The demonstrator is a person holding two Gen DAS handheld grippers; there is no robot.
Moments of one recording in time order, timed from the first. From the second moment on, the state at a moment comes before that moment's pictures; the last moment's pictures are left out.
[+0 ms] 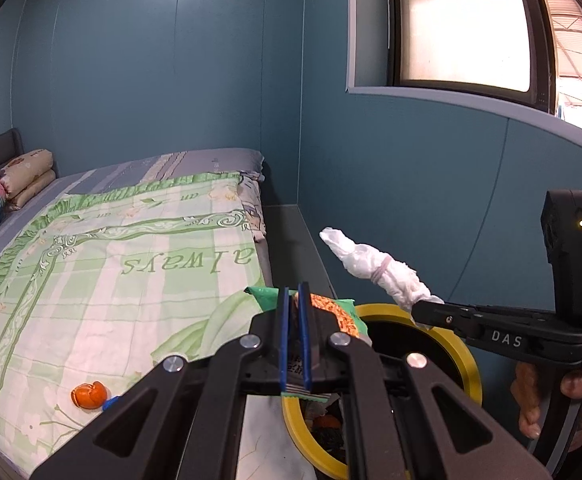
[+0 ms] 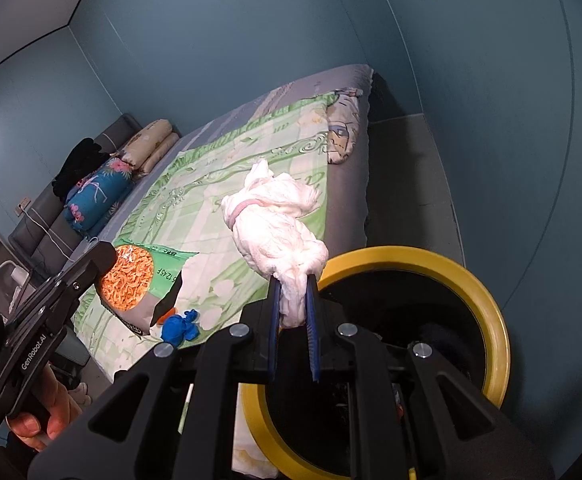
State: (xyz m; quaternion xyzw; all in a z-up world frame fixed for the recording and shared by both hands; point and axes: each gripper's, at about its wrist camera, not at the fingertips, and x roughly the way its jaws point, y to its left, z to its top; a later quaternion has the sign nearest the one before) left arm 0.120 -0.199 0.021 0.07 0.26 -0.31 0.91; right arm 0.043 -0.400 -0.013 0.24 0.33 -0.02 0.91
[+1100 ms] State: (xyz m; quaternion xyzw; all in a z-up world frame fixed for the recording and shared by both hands) left arm 0.157 -0.237 -0.068 0.04 0.39 -0.32 0.86; right arm 0.073 -0.419 -0.070 0.26 0.40 -0.07 0.88
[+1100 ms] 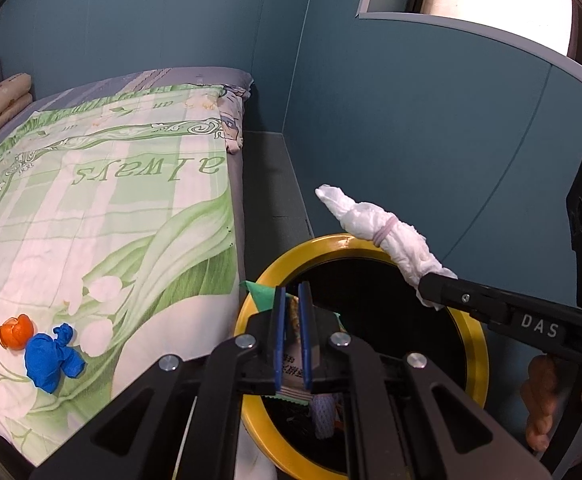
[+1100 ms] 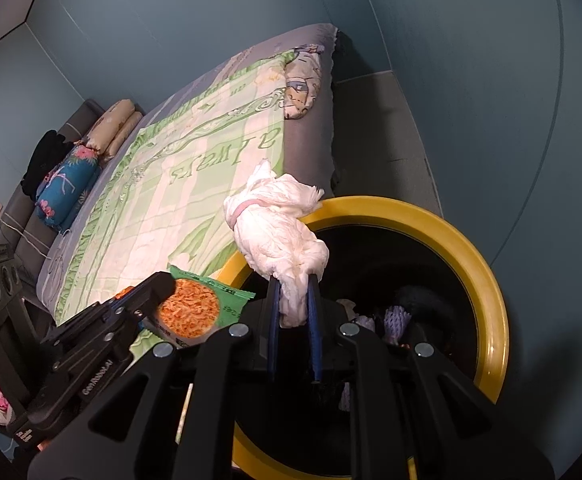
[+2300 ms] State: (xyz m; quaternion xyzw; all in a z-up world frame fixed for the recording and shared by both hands) left arm 0.205 -0.030 -0.048 -0.02 0.36 -0.11 0.93; right arm 0.098 -0.327 -0.026 0.19 0.29 0.07 0.94
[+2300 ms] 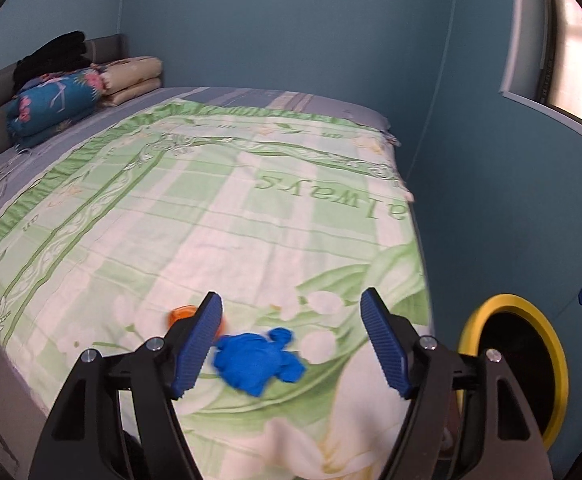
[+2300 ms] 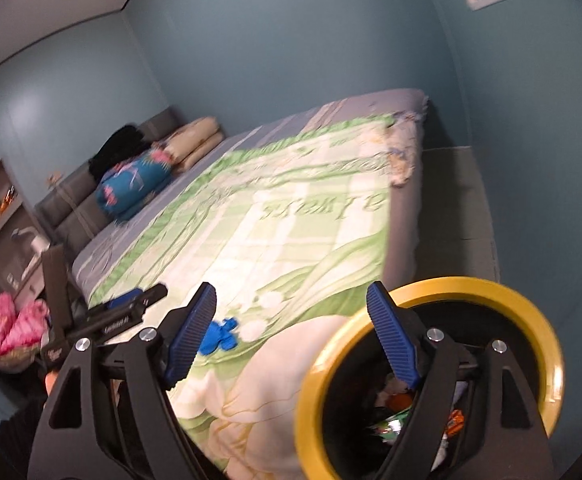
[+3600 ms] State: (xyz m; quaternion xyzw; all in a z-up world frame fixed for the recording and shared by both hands) left arm 0.296 0.052 -0.177 -0.08 0.49 -0.06 0.87; right arm 0.238 -0.124 -0.165 0.07 0.49 0.21 0.84
